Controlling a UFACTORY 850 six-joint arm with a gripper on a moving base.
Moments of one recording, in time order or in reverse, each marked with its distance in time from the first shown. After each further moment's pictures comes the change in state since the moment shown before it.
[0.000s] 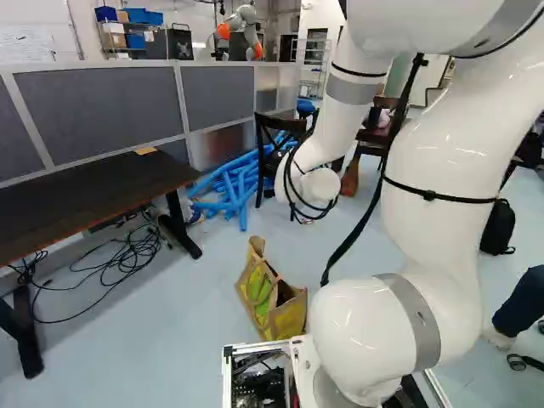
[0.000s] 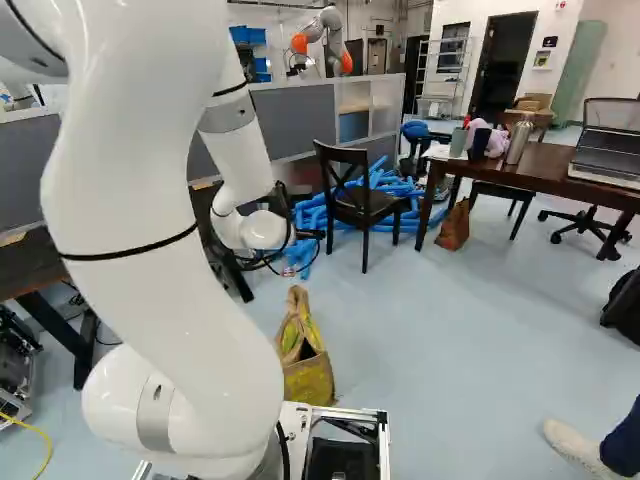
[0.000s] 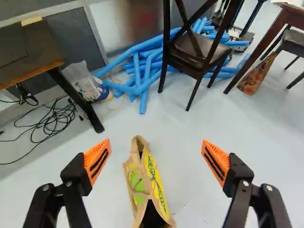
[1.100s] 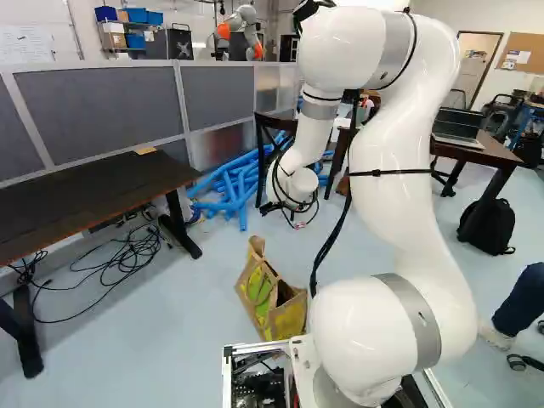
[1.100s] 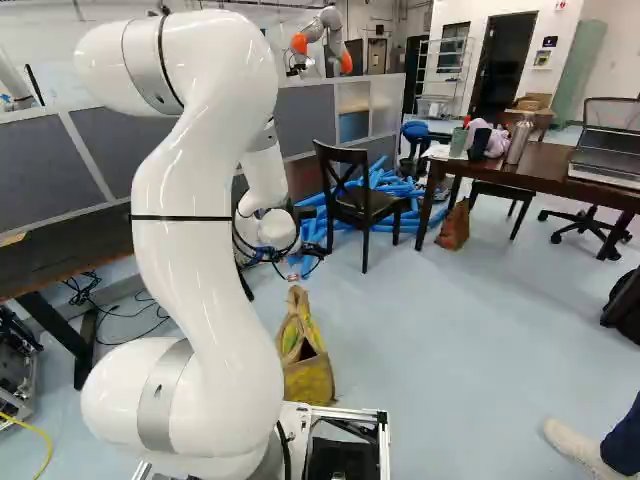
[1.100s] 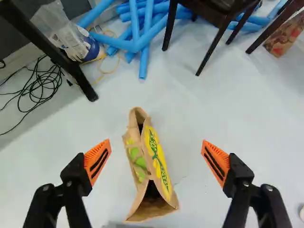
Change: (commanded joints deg) arm 1.1 -19.1 -15.0 -0.1 -13.3 0.0
